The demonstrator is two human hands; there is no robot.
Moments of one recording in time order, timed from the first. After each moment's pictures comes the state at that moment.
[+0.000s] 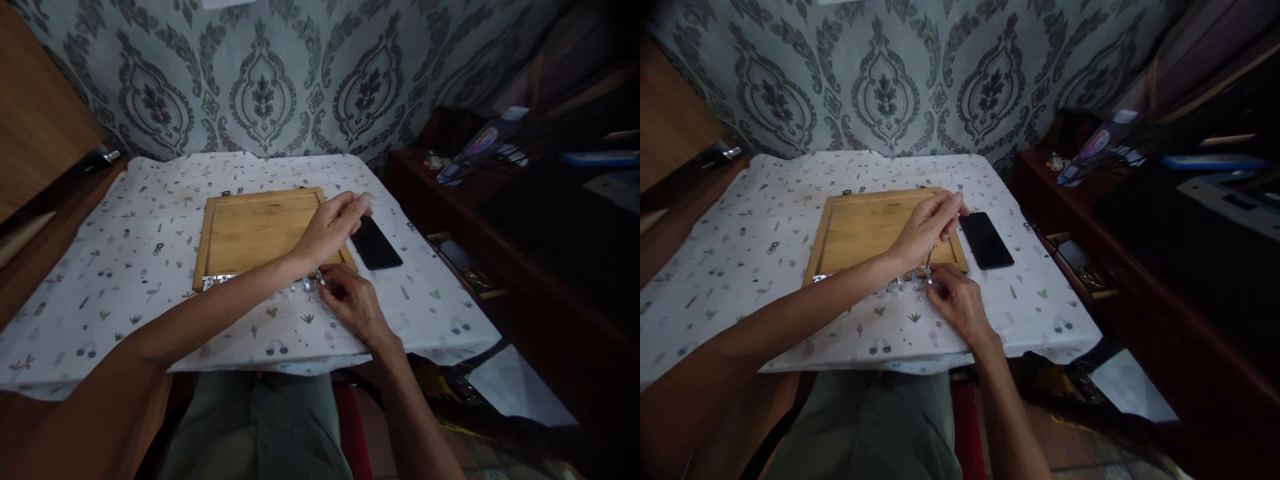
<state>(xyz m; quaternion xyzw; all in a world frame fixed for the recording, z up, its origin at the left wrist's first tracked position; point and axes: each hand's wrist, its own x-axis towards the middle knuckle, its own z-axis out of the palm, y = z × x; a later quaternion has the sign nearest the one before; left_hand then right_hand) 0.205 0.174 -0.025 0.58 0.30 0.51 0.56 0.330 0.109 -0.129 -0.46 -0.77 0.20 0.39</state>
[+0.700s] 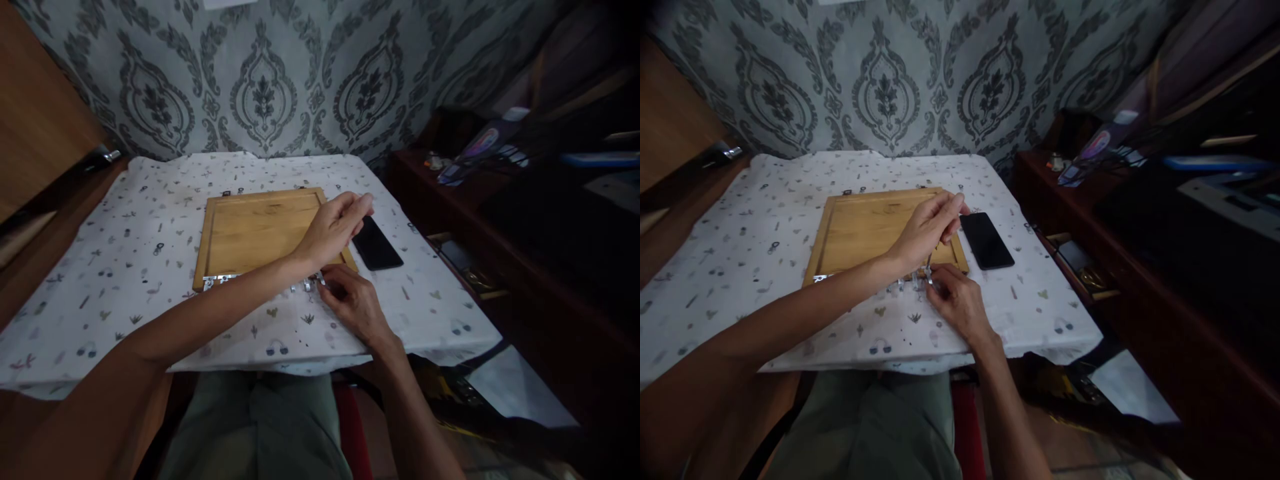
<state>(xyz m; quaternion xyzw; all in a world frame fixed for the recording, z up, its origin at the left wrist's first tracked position) 0.205 0.168 -0.020 0.56 0.31 0.50 0.58 0.331 0.109 -0.129 -0.46 -0.77 0.20 0.39</state>
